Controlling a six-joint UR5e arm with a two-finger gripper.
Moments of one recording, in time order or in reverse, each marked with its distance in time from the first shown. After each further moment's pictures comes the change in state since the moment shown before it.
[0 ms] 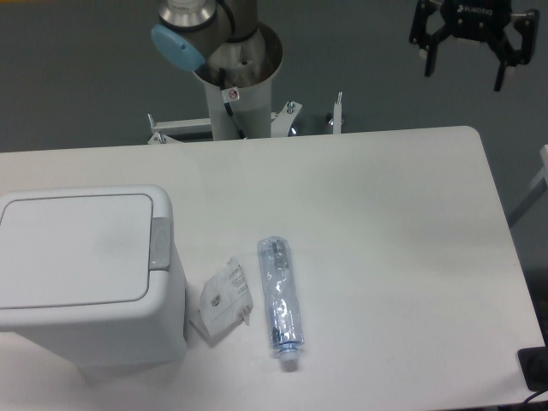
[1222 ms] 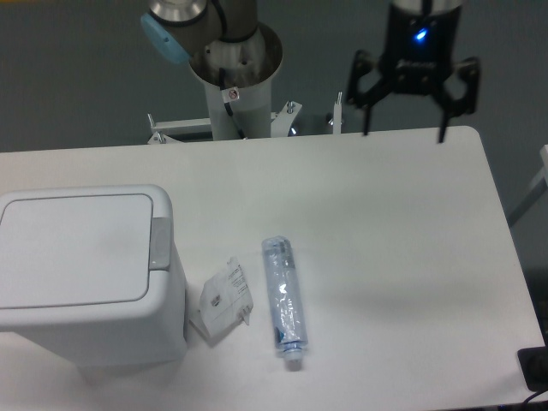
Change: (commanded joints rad) arm -0.378 -0.075 0.015 0.078 -0.084 -0.997
